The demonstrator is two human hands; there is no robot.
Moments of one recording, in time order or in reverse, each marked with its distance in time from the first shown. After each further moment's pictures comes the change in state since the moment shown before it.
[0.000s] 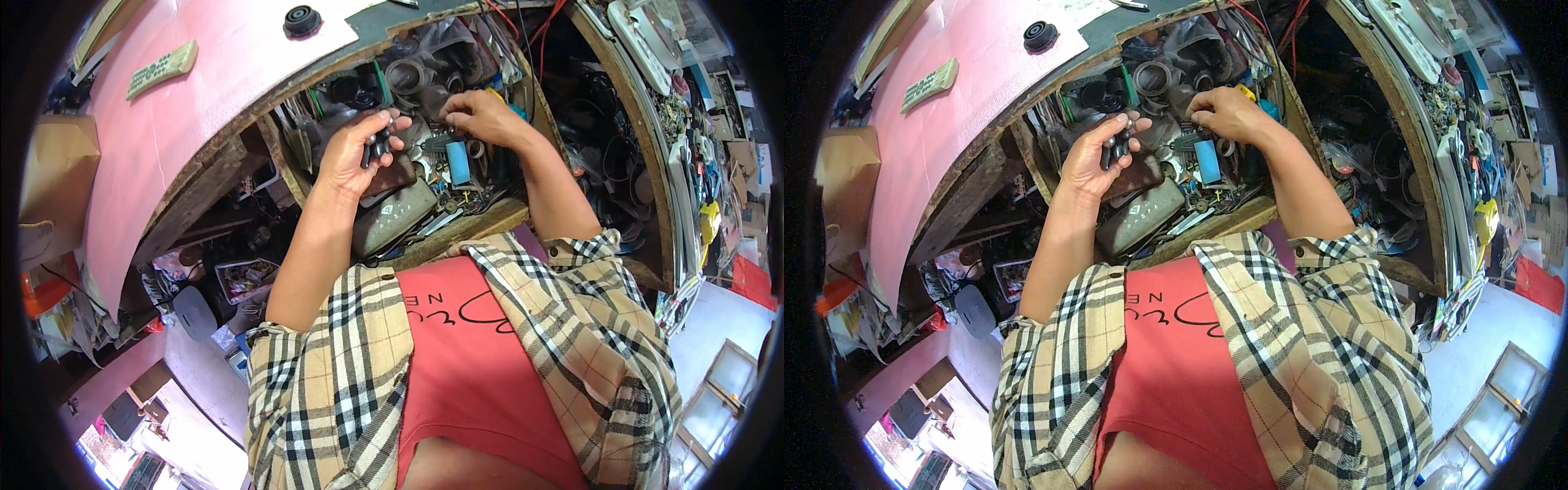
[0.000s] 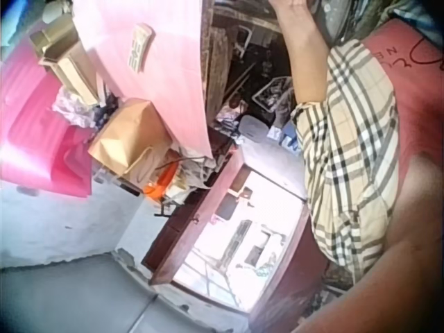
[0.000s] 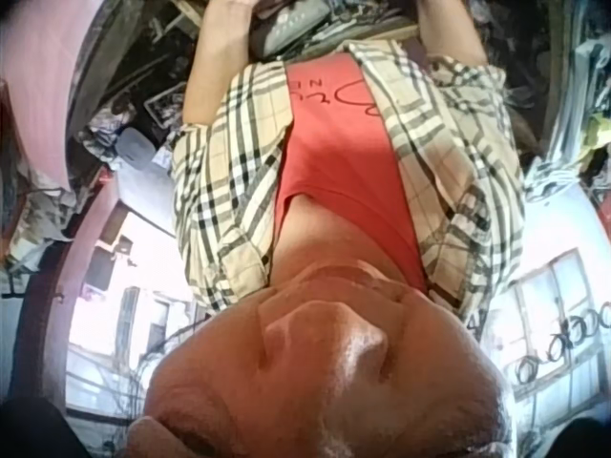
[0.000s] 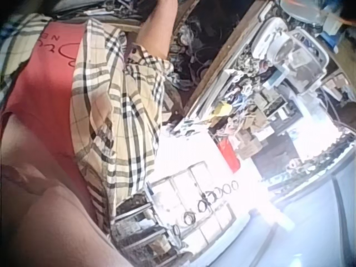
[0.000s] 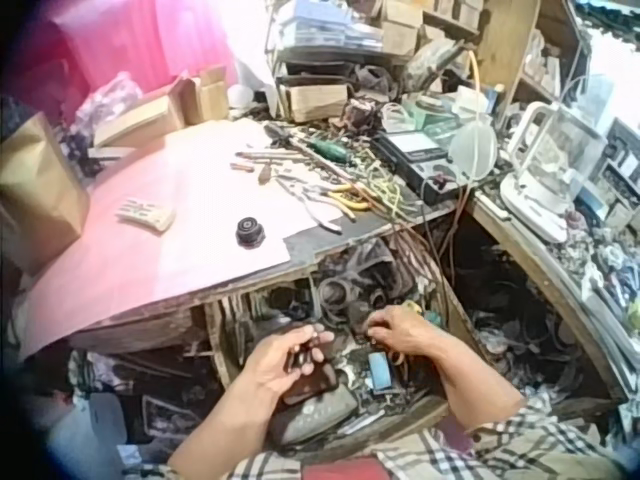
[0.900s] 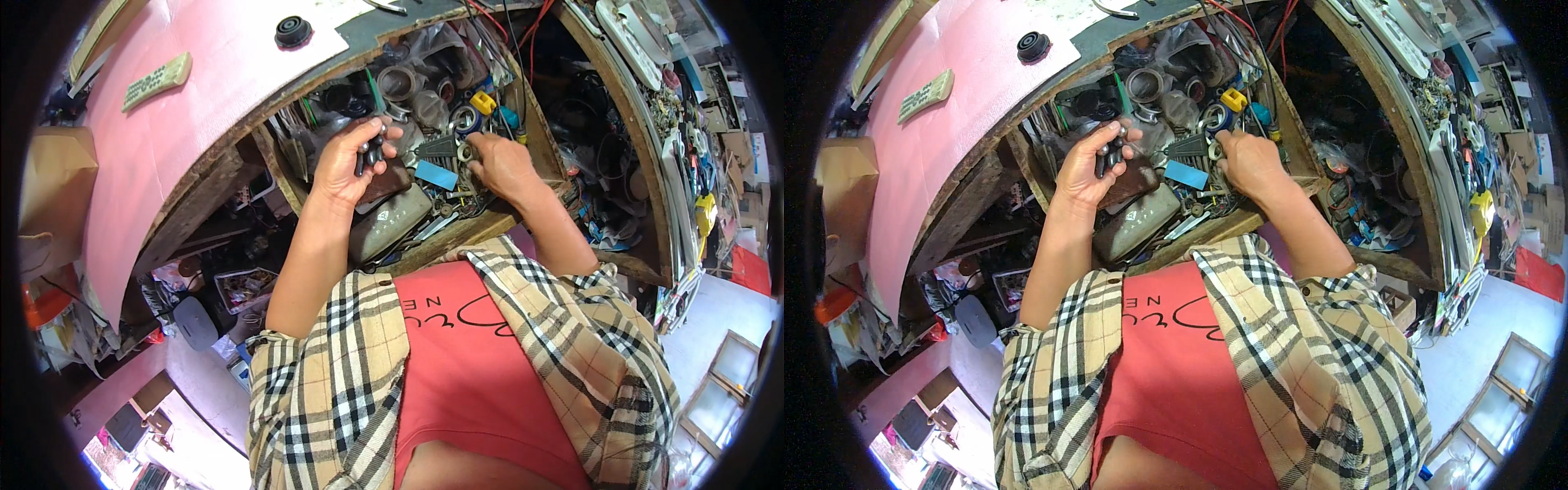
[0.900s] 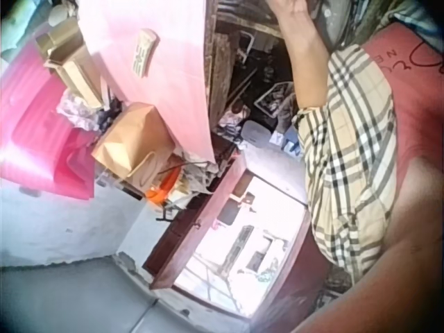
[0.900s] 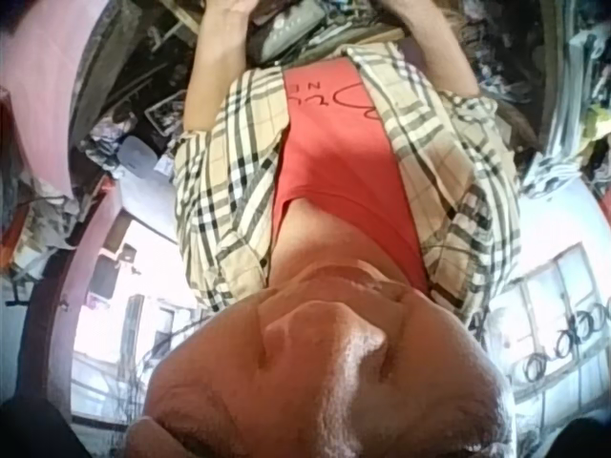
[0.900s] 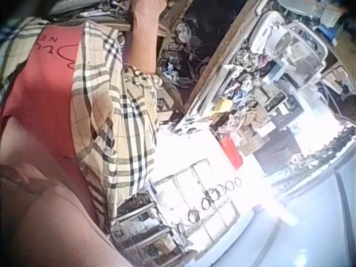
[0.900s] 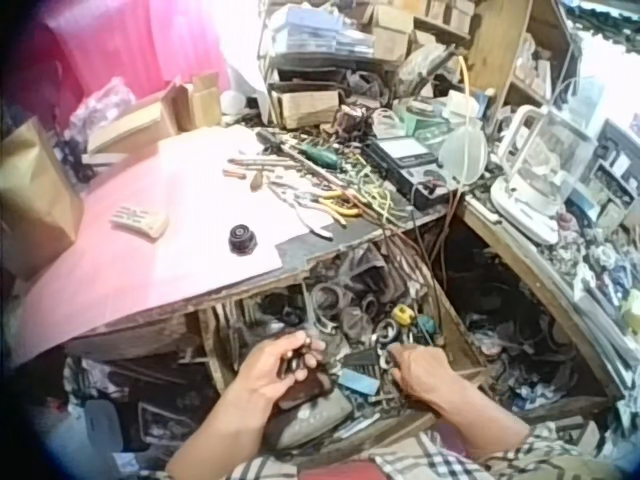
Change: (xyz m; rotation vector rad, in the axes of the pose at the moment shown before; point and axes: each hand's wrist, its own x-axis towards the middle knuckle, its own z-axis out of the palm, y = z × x) left_hand 0.000 -0.002 -0.002 -0.020 -0.013 0.014; right_hand -0.071 -0.001 0.027 -0.547 0.190 0.090
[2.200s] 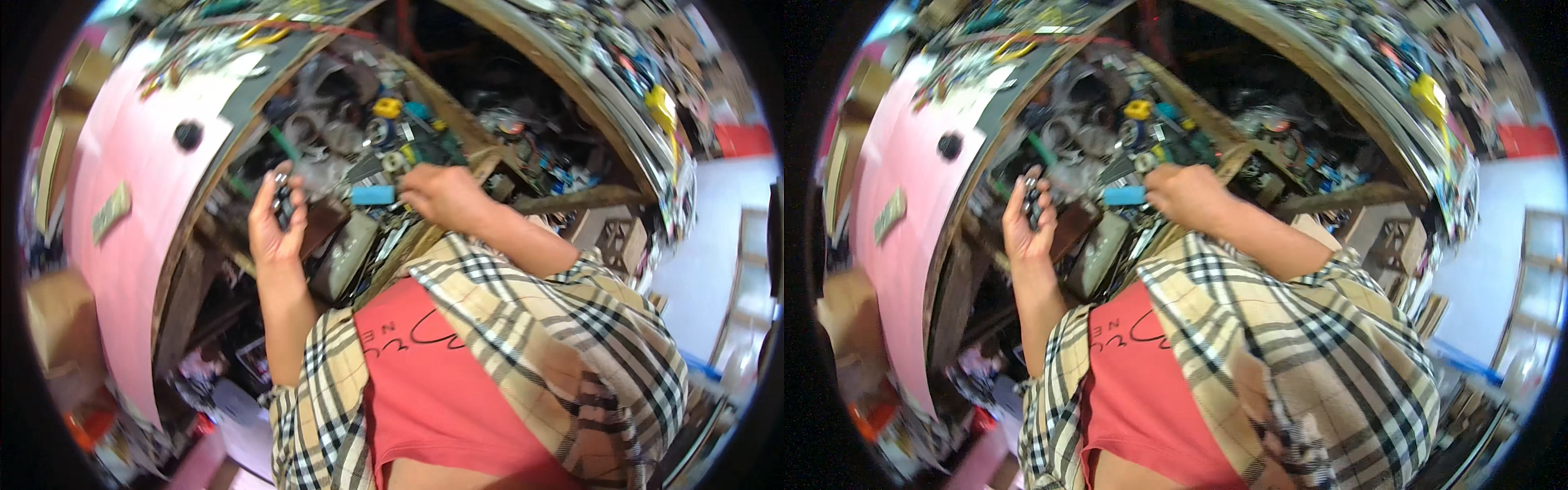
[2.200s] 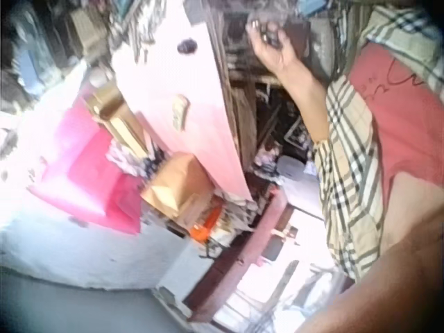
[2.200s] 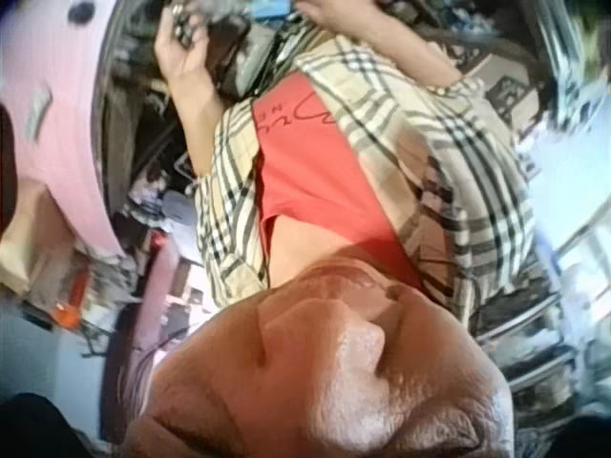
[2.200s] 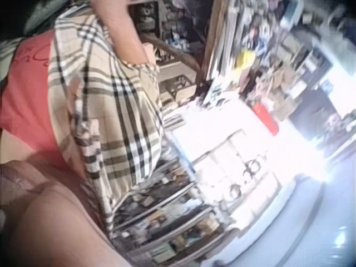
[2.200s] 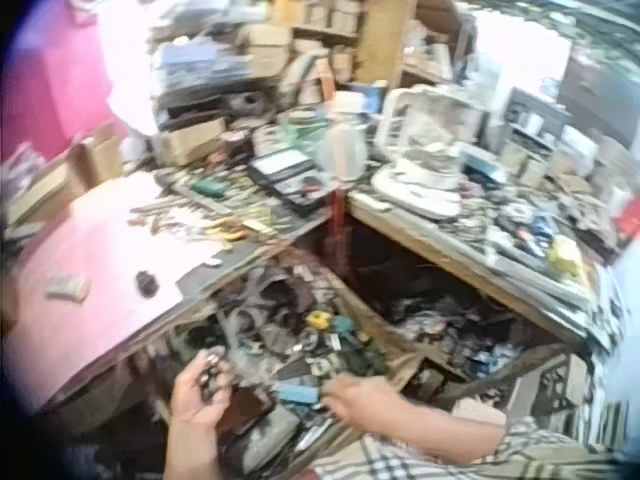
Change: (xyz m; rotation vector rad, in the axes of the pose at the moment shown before) left_hand 0.002 0.005 -0.008 -0.205 -0.115 0.037; right_hand -0.058 -0.013 0.008 0.368 0.196 0.008
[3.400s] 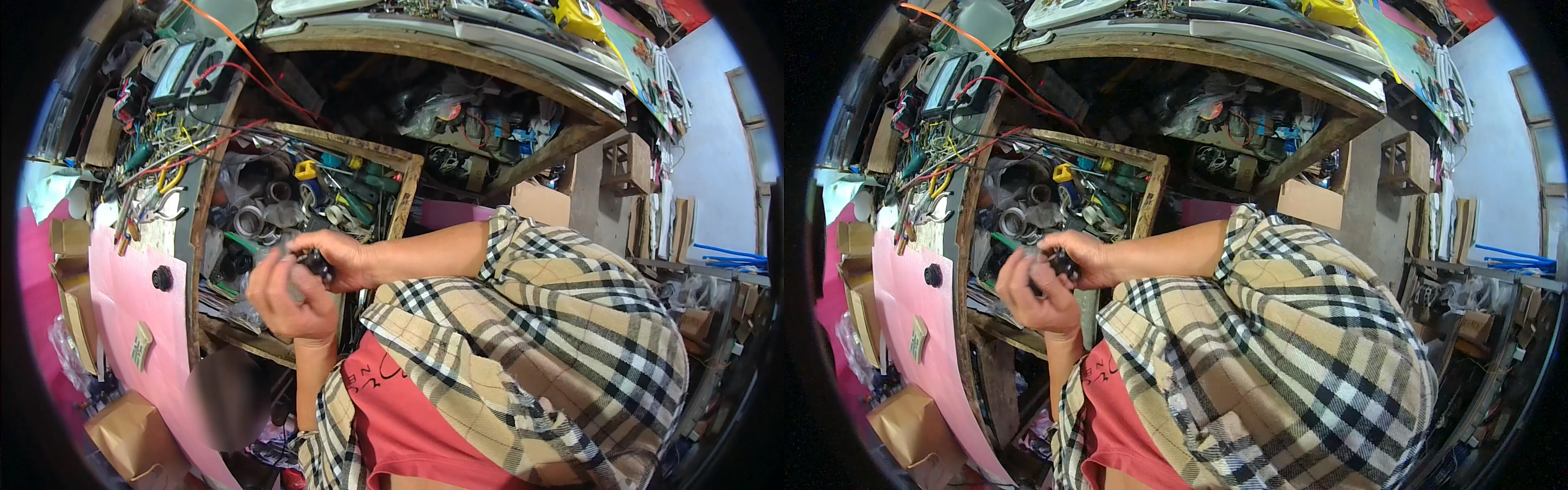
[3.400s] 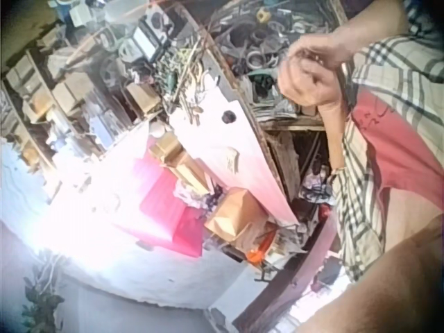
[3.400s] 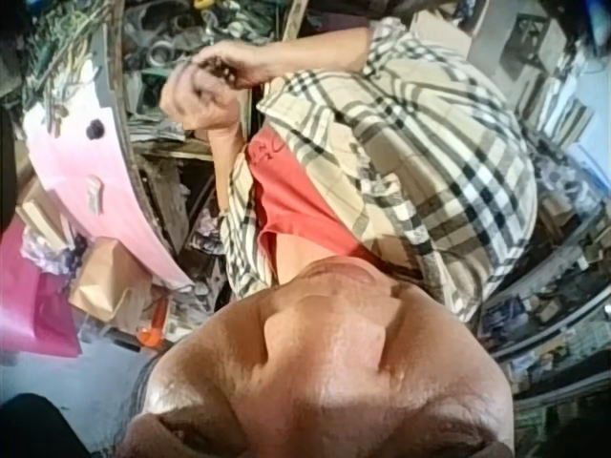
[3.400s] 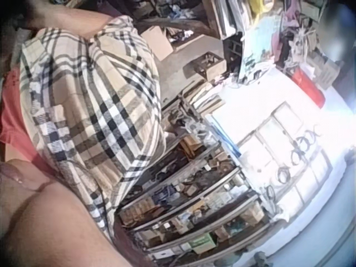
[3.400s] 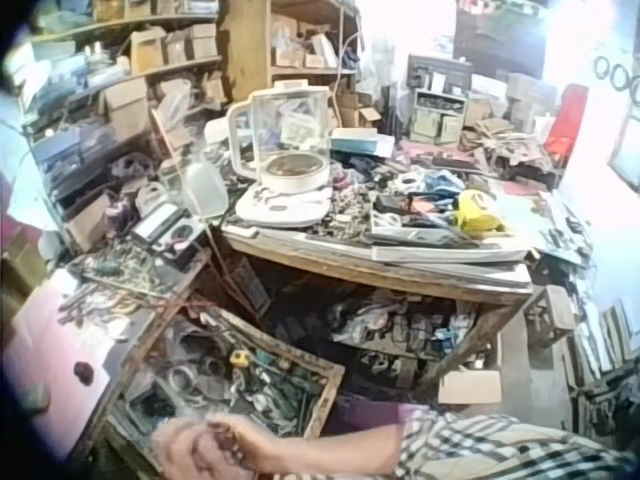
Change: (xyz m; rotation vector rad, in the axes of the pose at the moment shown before) left_hand -0.026 -0.072 0.113 1.718 -0.159 1.458; right_hand 0.049 -0.034 0.043 2.277 -0.283 0.659
